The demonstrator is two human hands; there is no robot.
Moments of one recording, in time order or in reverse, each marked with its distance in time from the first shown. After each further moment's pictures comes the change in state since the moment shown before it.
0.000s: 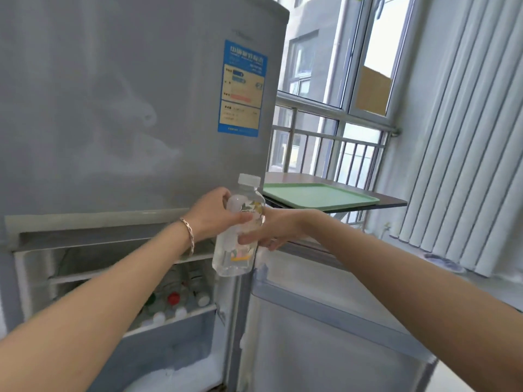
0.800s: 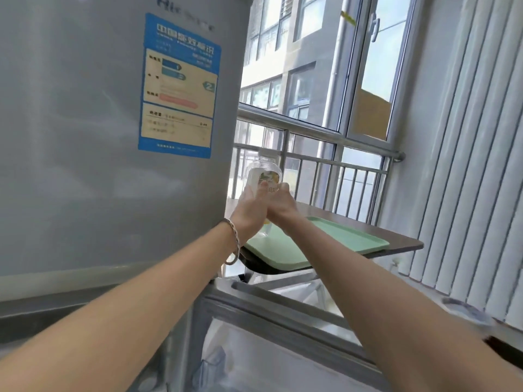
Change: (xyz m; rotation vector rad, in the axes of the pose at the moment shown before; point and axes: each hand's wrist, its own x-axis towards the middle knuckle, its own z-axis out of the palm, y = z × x) left_hand 0.179 0.087 0.118 -0.619 0.031 -0.087; right_hand 0.141 0.072 -0.143 0.281 0.811 -0.027
